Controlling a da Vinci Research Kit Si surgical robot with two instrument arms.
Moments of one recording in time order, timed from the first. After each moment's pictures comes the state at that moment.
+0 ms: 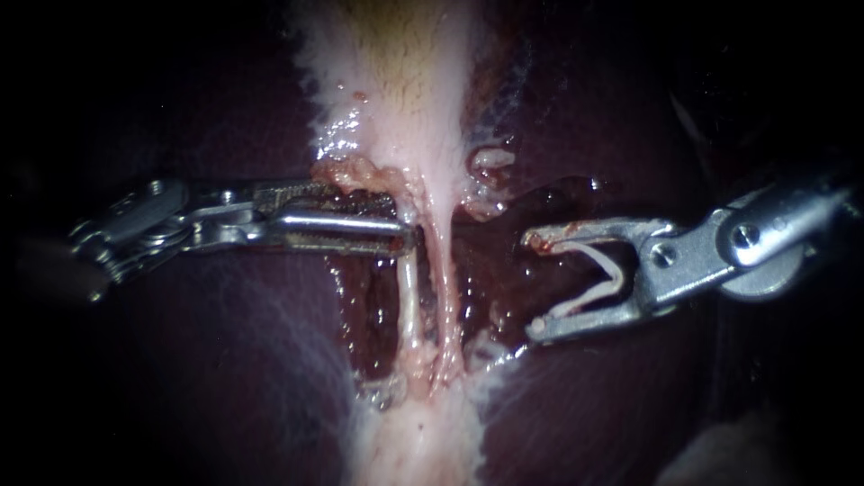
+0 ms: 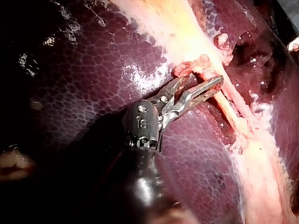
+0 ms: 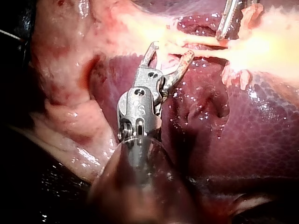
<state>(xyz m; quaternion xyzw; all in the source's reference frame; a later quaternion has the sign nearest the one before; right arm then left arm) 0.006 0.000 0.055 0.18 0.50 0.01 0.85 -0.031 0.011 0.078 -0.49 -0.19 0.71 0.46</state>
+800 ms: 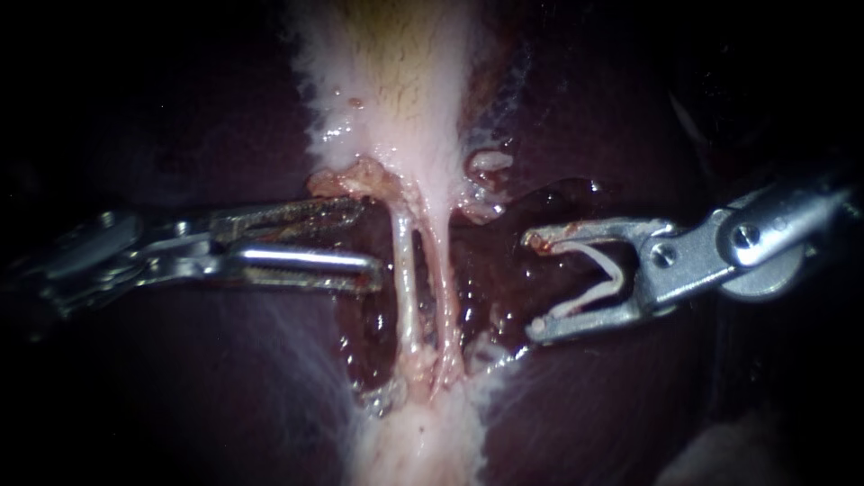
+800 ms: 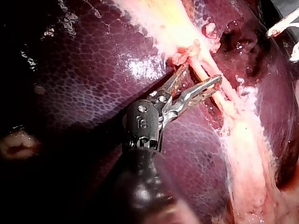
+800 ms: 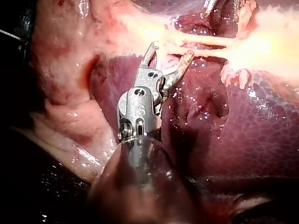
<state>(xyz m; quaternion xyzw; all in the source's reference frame) 0.006 0.000 0.055 0.18 0.50 0.01 0.85 -0.028 0.007 0.070 -0.50 -0.21 0.71 0.45</state>
